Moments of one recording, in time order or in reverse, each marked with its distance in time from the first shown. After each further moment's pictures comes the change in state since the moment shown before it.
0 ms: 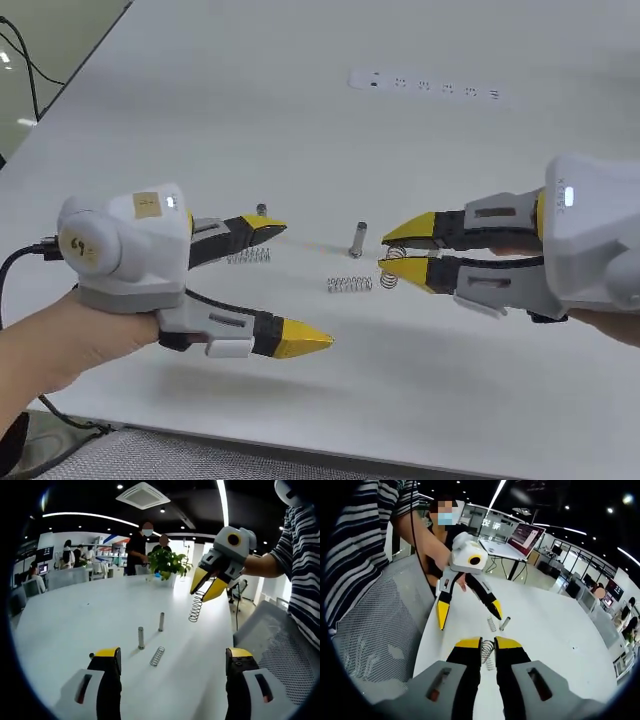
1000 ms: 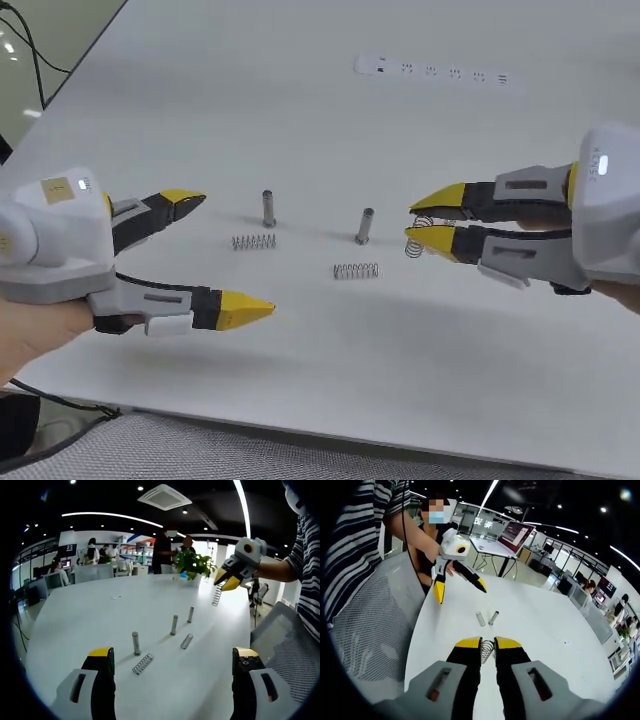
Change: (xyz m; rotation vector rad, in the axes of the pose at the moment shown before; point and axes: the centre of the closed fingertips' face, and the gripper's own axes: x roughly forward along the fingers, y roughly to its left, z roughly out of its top) left arm -0.052 0.044 -0.015 -0.056 -0.009 0.199; right arm -0.012 -0.019 -0.013 0.018 0.018 -0.081
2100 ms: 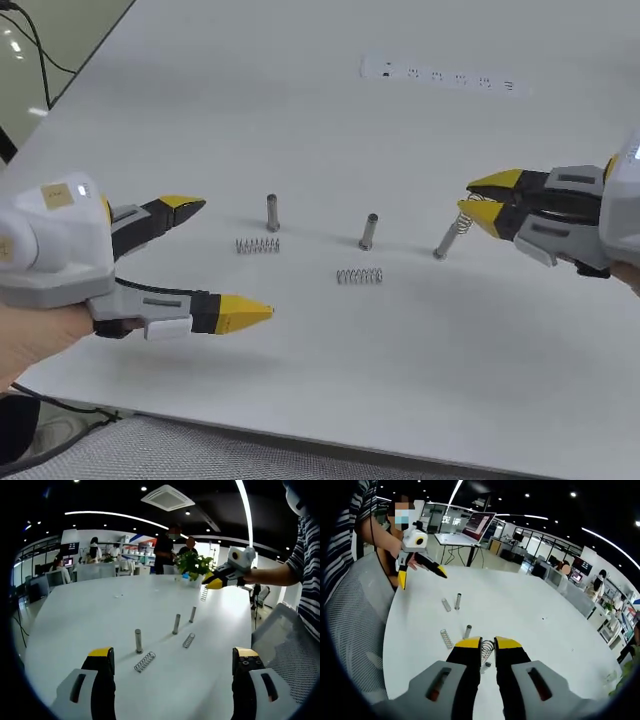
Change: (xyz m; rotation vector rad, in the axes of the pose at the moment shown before) left arm -0.004 0.006 -0.003 -0.024 -0.010 0.011; right arm -0.013 -0.060 -0.053 0.167 0.048 -0.222
